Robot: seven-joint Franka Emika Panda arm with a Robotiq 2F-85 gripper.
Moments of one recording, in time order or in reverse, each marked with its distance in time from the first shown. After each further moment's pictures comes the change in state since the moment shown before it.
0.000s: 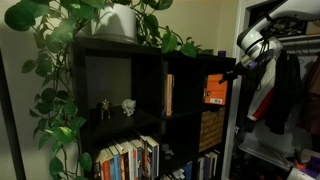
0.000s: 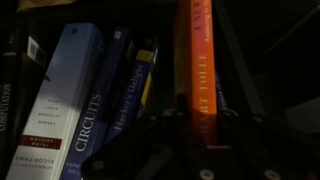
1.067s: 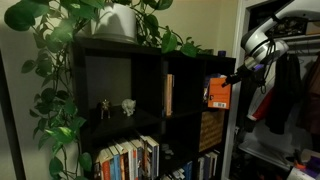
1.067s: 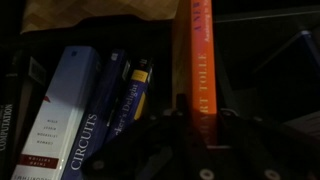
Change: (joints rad) arm -0.006 -0.064 0.012 -0.098 -0.022 0.011 -0.015
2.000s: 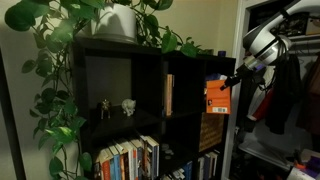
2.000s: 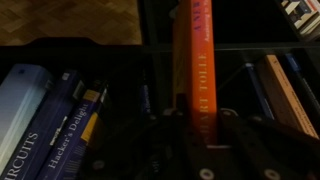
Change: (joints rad) arm -0.066 -0.141 0.205 -0.159 -0.133 -0.016 0.171
